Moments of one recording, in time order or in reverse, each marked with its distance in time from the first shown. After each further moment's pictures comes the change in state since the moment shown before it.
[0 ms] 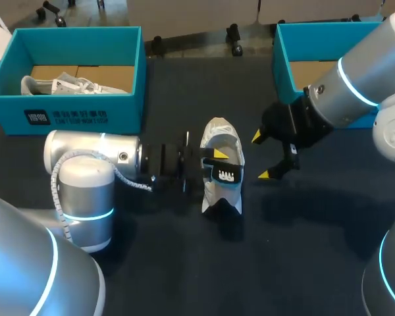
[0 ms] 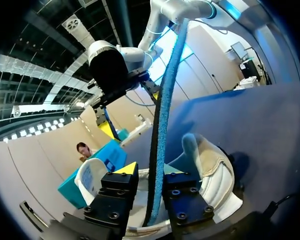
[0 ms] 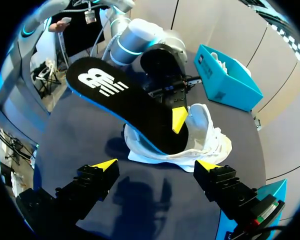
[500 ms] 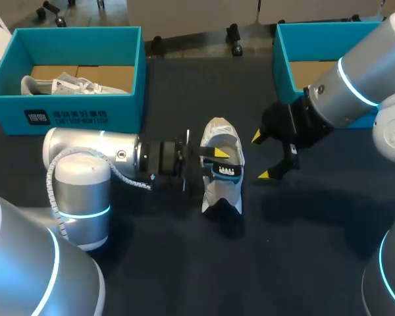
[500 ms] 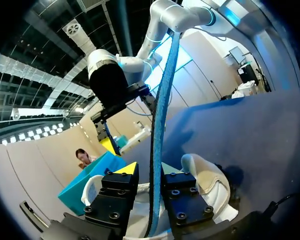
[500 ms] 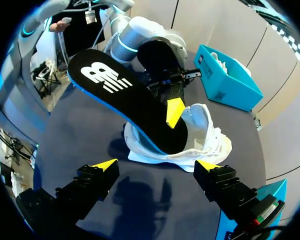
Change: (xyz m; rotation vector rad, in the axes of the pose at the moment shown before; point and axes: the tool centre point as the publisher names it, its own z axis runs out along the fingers) left arm 0.000 -0.024 -0.001 0.053 0.016 0.009; right arm 0.000 0.000 0.000 0.000 0.000 0.000
